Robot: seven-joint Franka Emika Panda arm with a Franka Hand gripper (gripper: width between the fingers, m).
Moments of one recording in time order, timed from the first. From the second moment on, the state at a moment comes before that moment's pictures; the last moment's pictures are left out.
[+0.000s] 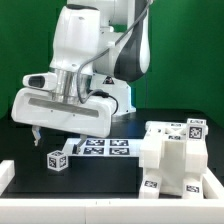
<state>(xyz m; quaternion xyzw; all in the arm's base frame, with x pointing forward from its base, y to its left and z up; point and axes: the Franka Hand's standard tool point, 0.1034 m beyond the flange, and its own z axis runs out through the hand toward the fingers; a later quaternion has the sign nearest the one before) 0.411 -0.127 0.027 0.99 -0.01 0.06 0.10</state>
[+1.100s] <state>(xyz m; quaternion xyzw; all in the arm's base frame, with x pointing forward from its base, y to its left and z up) 0.450 -0.096 0.033 0.99 -0.06 -0.15 0.00</state>
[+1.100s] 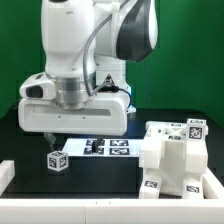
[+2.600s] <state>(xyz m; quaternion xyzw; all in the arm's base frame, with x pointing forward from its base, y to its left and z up) 0.422 -0.134 0.010 0.92 -0.10 -0.38 -0.04</state>
